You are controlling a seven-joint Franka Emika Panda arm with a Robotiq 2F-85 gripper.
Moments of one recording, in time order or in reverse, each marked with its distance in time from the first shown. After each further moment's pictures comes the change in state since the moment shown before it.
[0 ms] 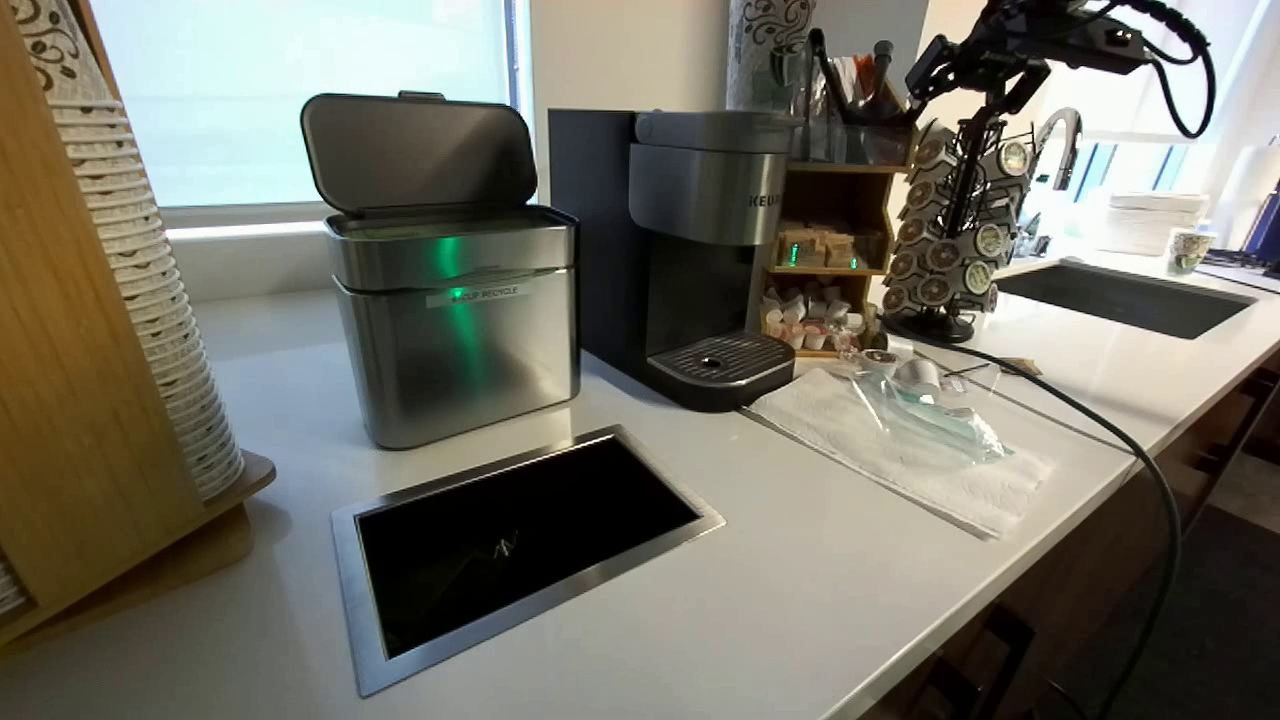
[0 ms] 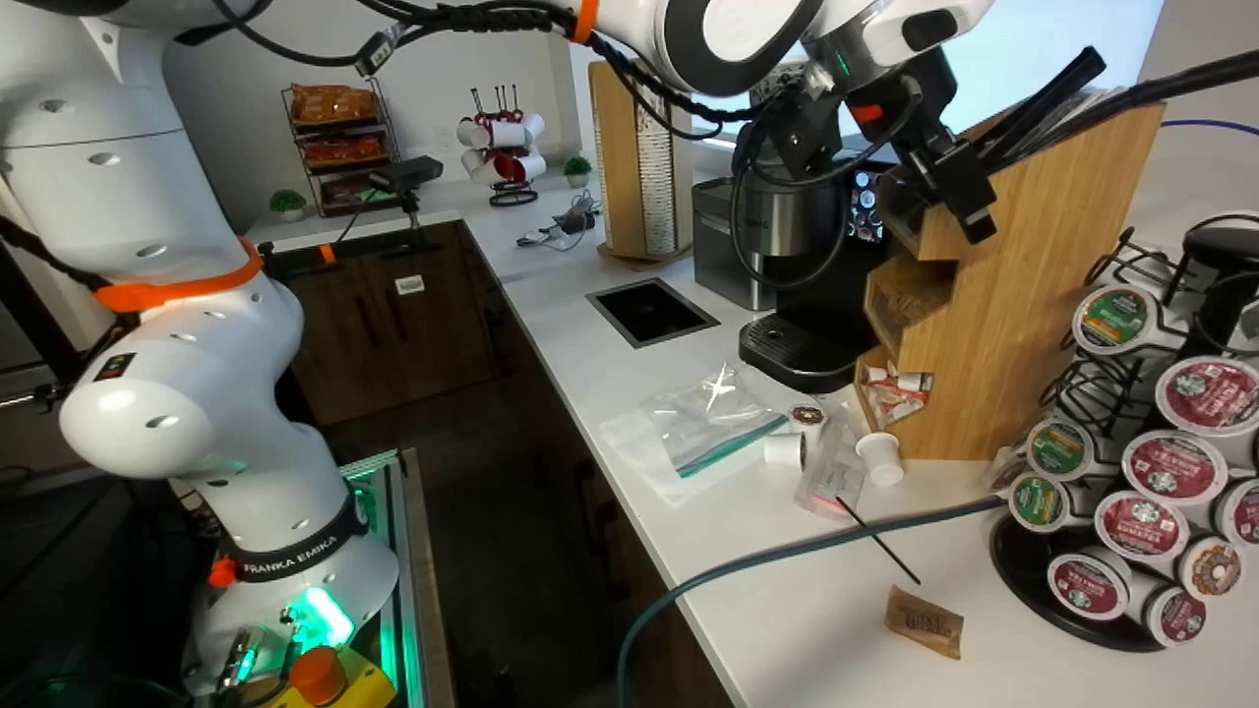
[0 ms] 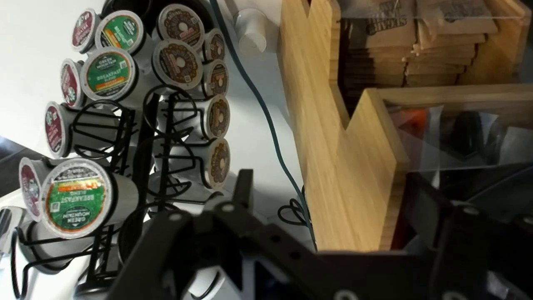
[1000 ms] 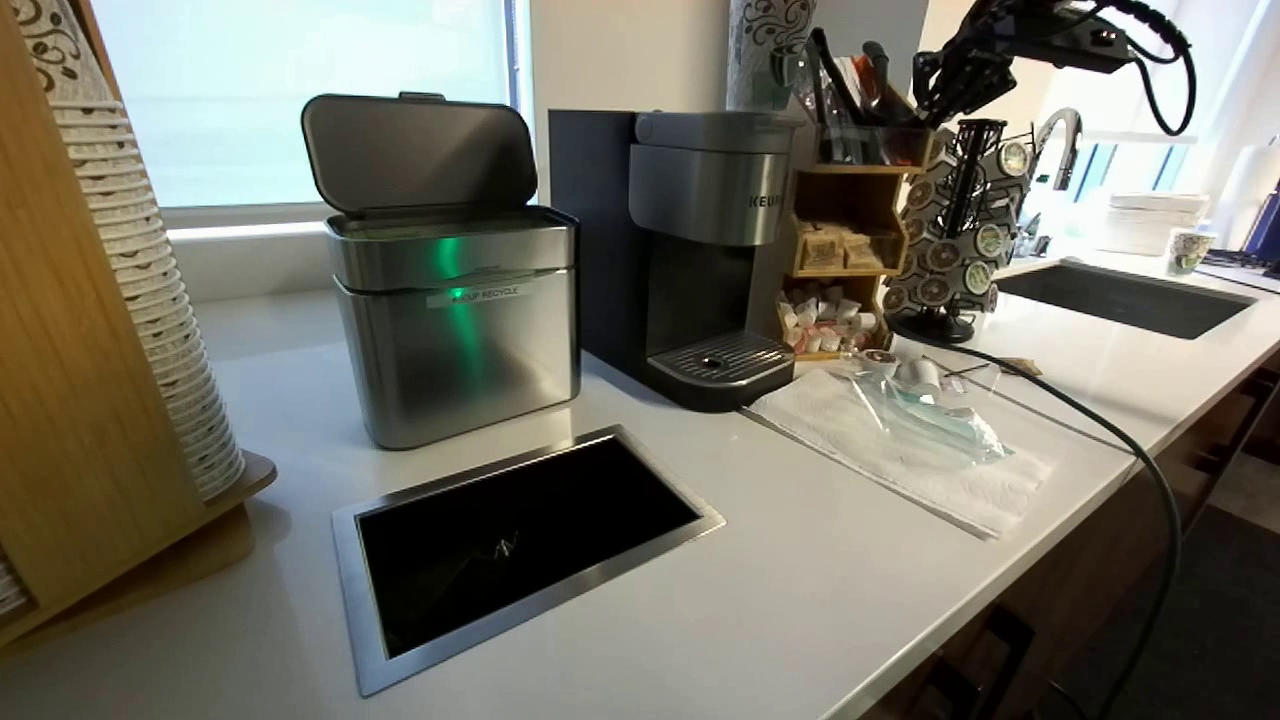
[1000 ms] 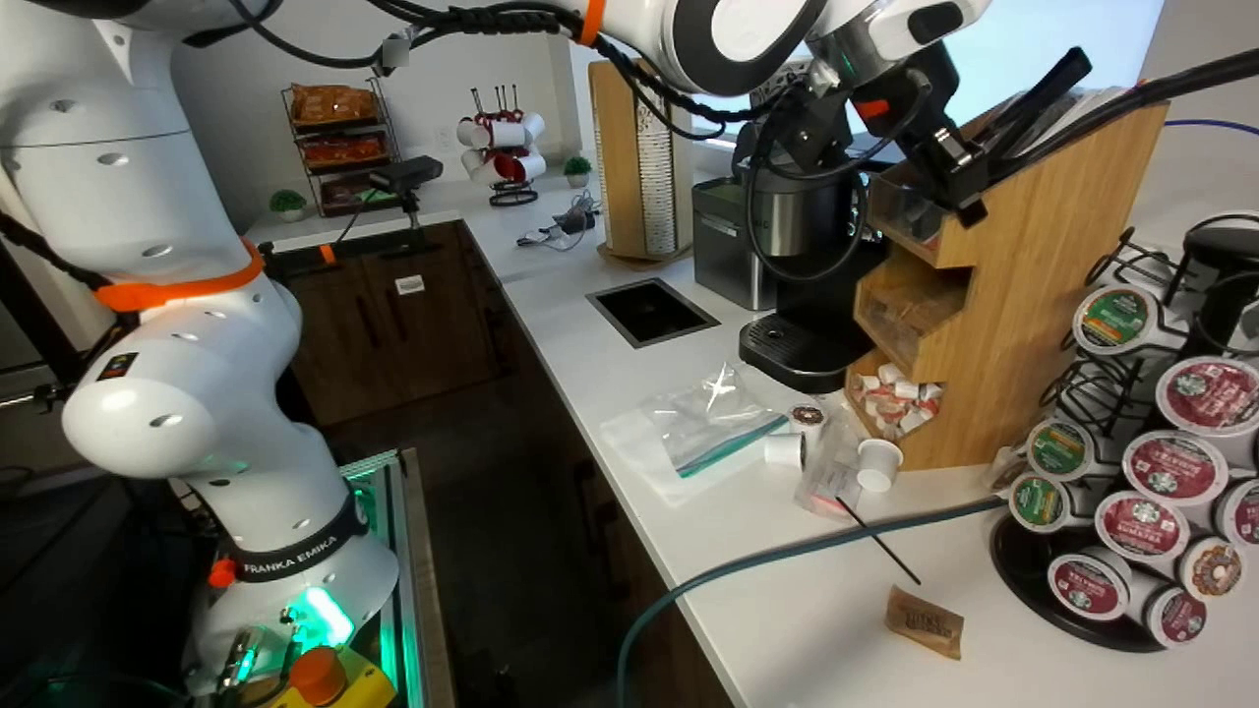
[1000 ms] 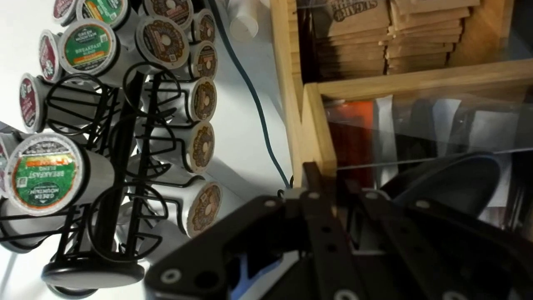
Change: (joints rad) arm 0.018 0.021 -0.005 0.022 -0.004 0.025 -0.034
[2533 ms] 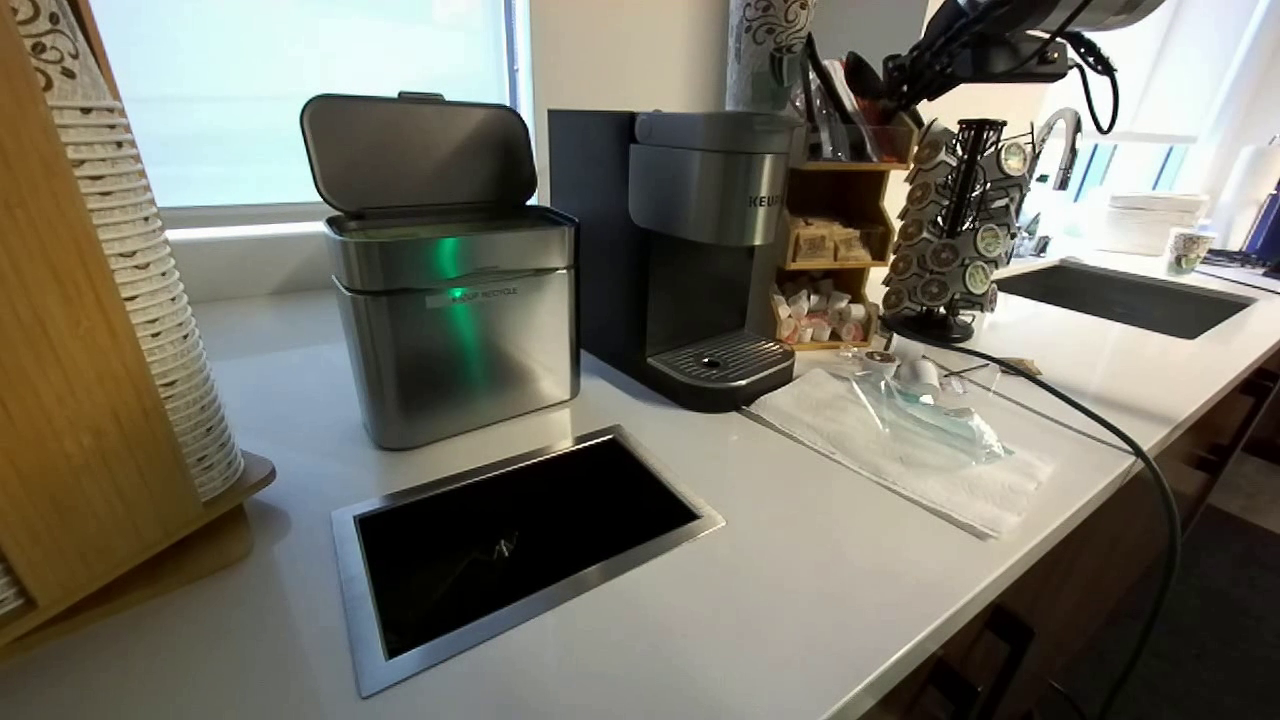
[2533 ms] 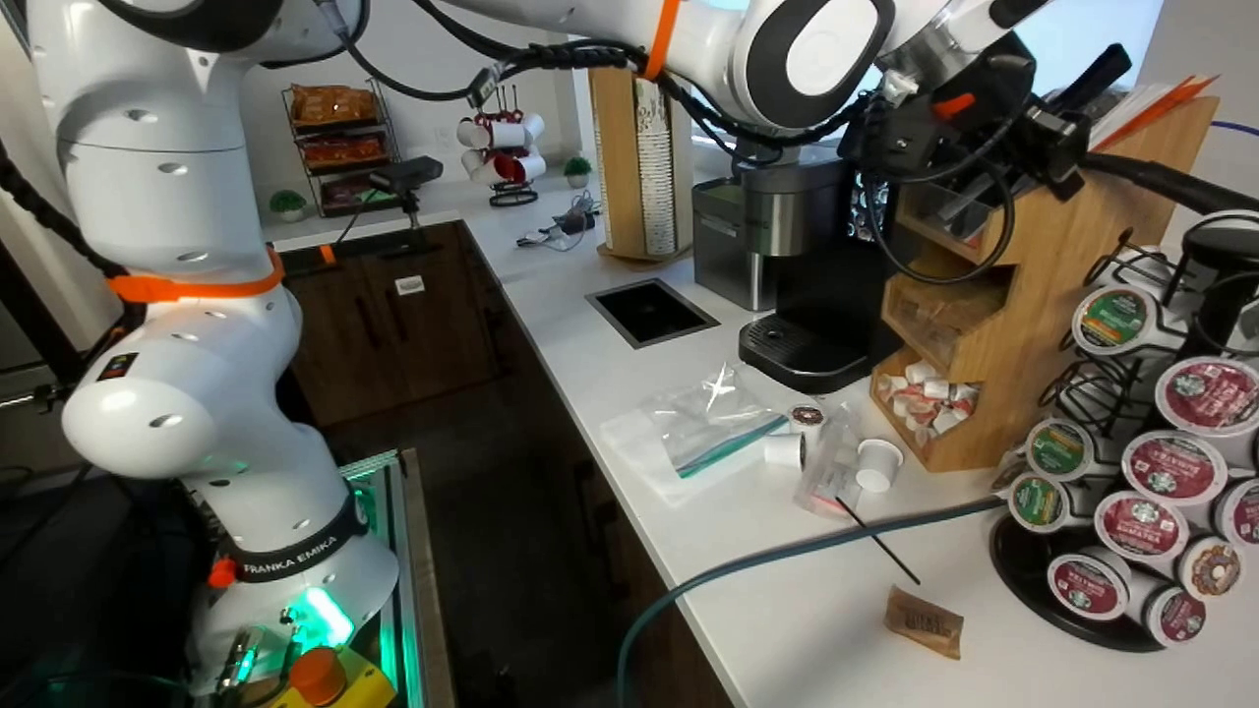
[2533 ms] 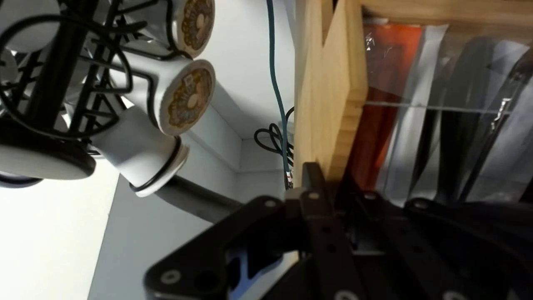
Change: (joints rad) arm -0.002 0.181 -0.016 0.166 -0.024 0.200 -0.153
